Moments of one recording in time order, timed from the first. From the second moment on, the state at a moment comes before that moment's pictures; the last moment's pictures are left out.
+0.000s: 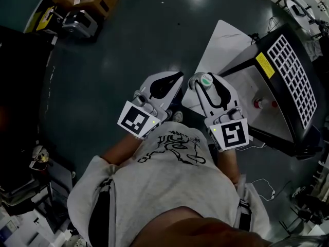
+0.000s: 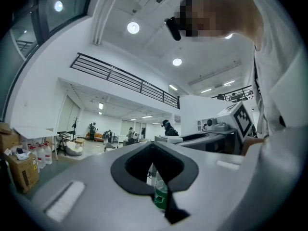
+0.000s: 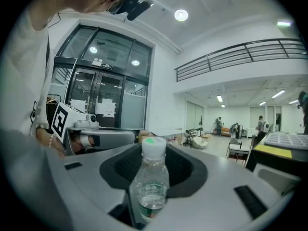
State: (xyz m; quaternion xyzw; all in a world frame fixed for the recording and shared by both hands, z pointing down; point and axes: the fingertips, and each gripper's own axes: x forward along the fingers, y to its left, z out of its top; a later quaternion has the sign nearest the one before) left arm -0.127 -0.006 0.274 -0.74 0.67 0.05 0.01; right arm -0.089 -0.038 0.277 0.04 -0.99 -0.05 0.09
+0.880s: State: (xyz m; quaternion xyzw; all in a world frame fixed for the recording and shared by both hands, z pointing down) left arm -0.144 0.012 0.282 -0.75 0.66 0.04 0.00; right arm -0.108 -0.019 0.277 0.05 -0.99 -0.03 0.08
